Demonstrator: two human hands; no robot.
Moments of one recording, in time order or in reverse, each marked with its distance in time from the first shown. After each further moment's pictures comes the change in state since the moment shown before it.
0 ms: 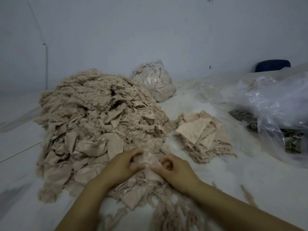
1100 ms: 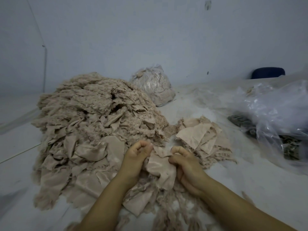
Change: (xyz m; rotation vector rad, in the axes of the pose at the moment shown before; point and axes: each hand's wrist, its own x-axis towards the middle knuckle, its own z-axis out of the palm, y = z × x) left_hand 0.022 0.039 0.025 -1.218 0.212 -0.050; right_hand 0.012 -0.009 -0.017 1.103 0.012 0.169
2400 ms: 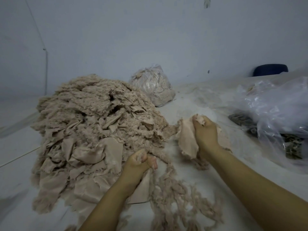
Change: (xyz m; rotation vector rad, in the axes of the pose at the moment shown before) left_hand -0.008 -0.008 0.001 0.098 -0.065 -0.007; right_hand 0.061 -0.061 -0.037 -0.478 0.600 -0.478
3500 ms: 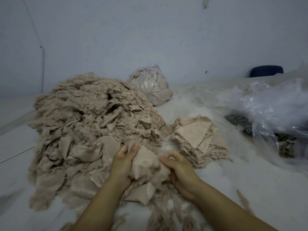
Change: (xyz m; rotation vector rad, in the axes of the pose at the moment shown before) left_hand 0.007 0.003 -0.008 -0.275 0.293 -0.130; right_hand -0.104 0.012 0.005 0.477 -0.612 0.508
